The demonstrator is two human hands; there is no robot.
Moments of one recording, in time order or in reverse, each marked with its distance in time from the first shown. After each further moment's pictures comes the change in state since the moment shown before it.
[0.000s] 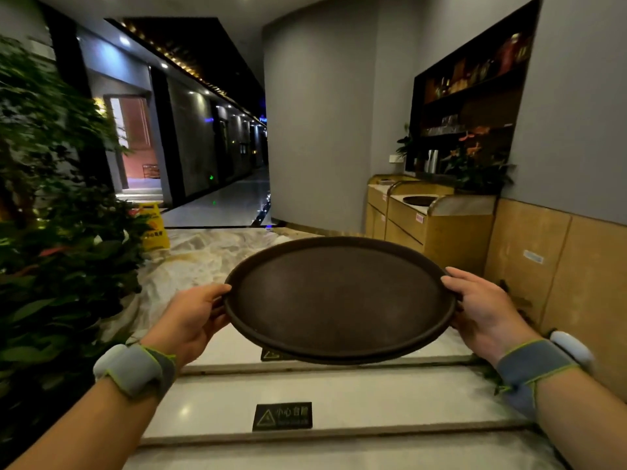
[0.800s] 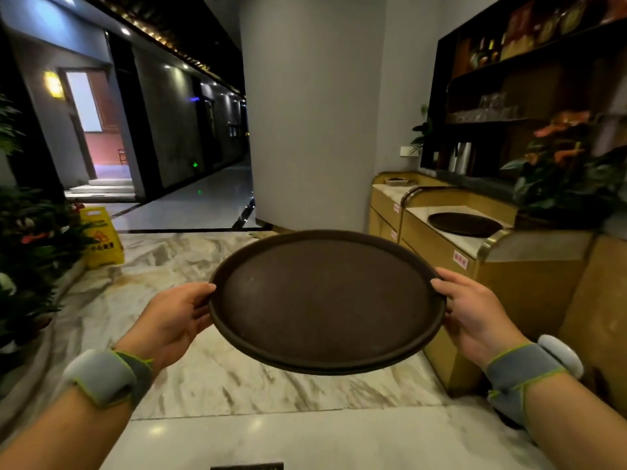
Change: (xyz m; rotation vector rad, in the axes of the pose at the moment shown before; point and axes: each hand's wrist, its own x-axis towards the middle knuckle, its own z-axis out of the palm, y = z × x) left_hand 0.659 0.027 0.267 0.047 0.000 -0.023; right_hand 0.686 -0.016 0.211 0.008 0.037 0.067
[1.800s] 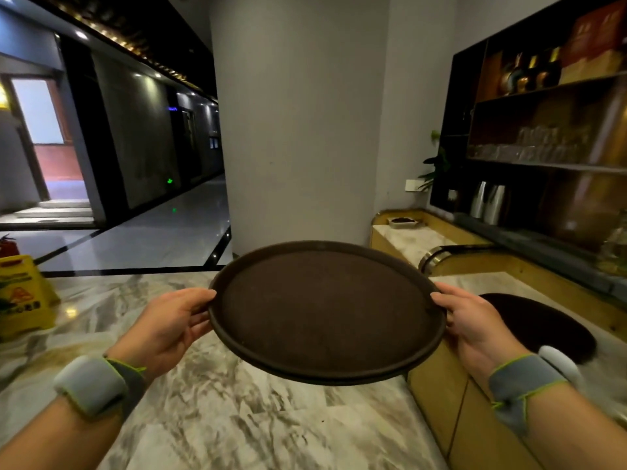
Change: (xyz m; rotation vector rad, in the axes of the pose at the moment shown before) left_hand 0.554 0.159 0.205 -0.007 -0.104 -0.043; right_hand 0.534 -0.121 0.259 -0.024 0.039 0.002
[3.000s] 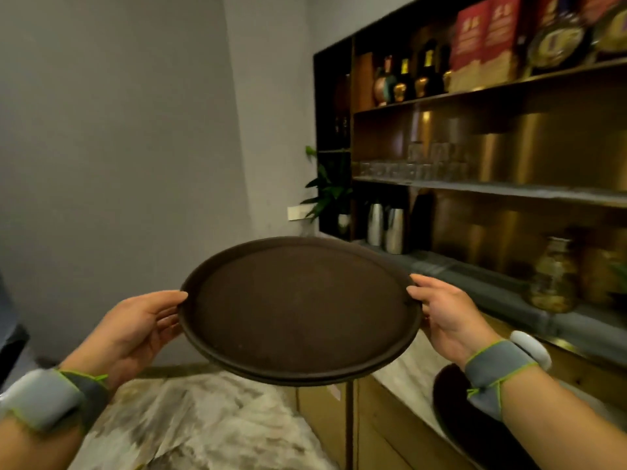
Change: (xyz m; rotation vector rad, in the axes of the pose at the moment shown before) left_hand 0.588 0.053 0.363 0.058 -0.436 -0.072; right_hand 0.513 -0.132 0.041 0.092 0.370 -0.138
